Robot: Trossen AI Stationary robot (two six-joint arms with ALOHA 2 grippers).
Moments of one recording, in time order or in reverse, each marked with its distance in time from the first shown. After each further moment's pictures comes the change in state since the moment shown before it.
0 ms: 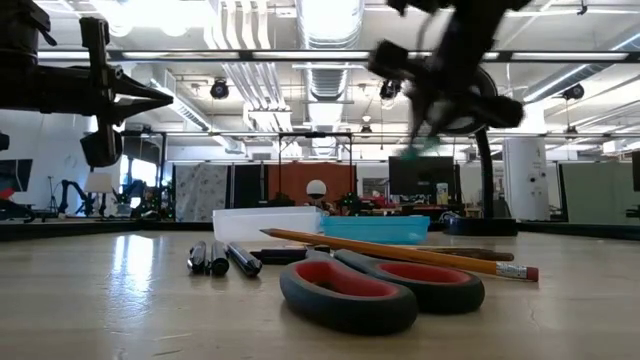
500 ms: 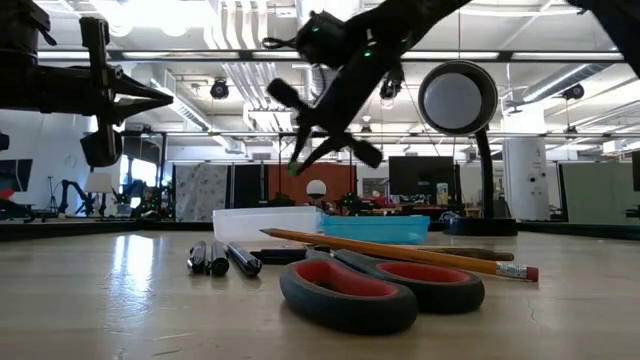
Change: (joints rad) left arm 0.000 0.000 0.000 0.013 -0.001 -0.002; right arm -0.220 0.457 0.410 0.250 -0.215 -0.188
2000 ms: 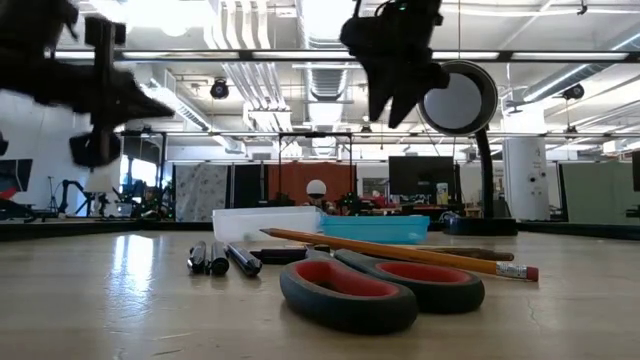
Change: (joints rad) left arm -0.089 0.254 0.168 -0.128 0.112 0.021; right arm 0.188 -0.272 0.016 -0.658 0.214 -0.637
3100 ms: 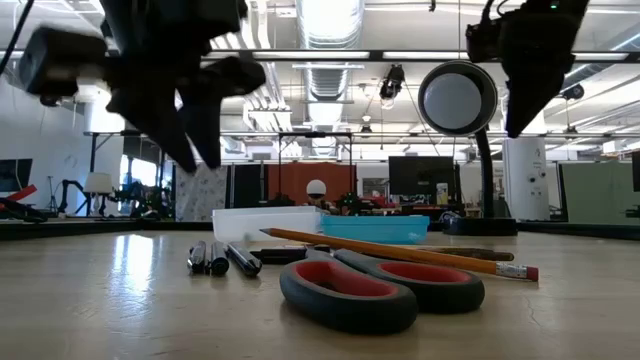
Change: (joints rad) left arm -0.406 1.318 0.902 -0.531 -0.022 1.305; right arm 0.154 -0.540 -0.593 0.020 0.021 0.029
